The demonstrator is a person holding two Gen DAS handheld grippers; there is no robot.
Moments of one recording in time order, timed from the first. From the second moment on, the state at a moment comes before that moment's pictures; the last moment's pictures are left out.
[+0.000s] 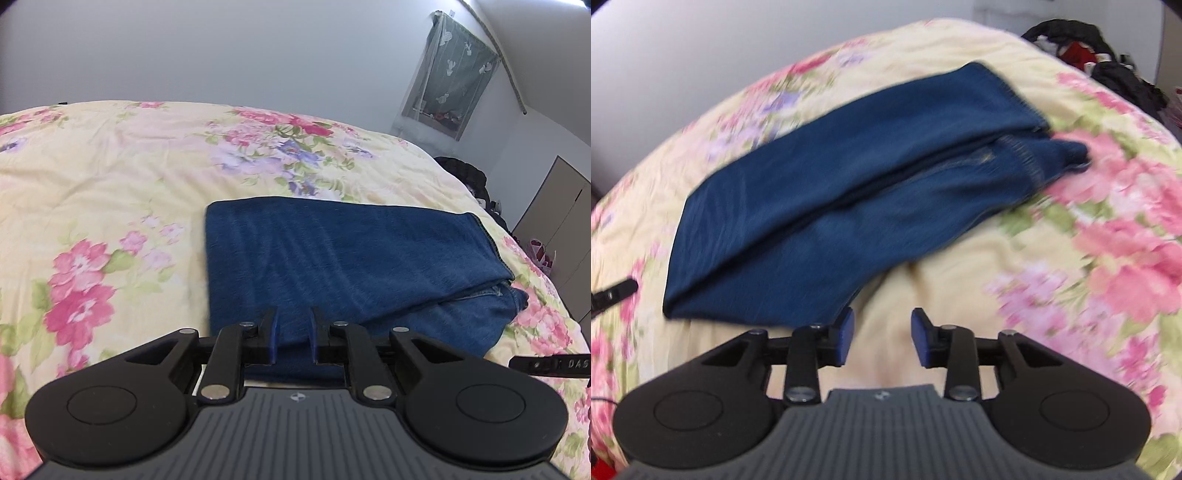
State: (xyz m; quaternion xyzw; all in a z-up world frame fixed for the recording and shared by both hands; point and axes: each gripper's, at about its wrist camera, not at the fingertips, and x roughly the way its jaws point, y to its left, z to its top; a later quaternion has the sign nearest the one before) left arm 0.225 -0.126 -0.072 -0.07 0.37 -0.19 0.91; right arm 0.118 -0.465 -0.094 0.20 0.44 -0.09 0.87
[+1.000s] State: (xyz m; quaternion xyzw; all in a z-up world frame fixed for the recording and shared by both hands) left arm 0.367 -0.257 -0.108 -0.04 0.41 -0.23 0.88; right arm 0.180 -0.694 -0.188 0.59 0.26 -0.14 0.75
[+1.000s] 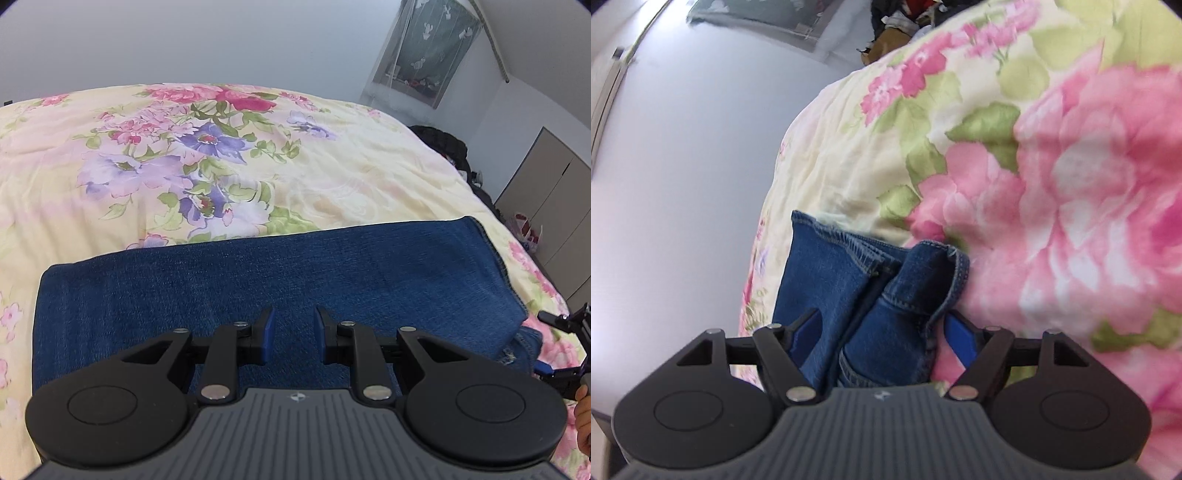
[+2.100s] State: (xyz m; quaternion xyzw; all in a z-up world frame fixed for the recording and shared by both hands) left arm 0.380 -0.314 -0.106 0.04 0.38 -0.30 0.87; right arm 0.225 -0.655 -0.074 0.36 0.26 -0.08 0.89
